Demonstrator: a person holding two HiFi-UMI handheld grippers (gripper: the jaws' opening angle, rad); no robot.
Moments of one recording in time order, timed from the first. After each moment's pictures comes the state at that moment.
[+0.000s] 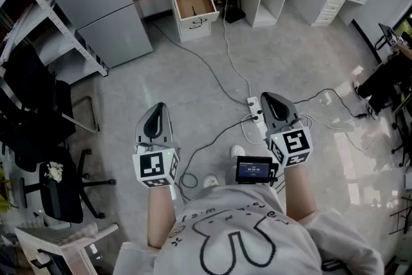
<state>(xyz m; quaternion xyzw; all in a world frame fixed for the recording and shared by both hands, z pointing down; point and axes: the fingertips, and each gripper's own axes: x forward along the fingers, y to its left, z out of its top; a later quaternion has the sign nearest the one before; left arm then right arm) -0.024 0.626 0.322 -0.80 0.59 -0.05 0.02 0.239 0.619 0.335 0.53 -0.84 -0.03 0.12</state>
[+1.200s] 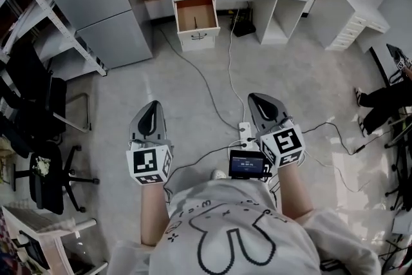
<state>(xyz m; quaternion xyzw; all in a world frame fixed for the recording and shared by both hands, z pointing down) 0.092 0.468 0.327 -0.76 0.65 -0.07 0.03 0.330 0.432 0.339 0.42 -0.90 -0.05 0.10</state>
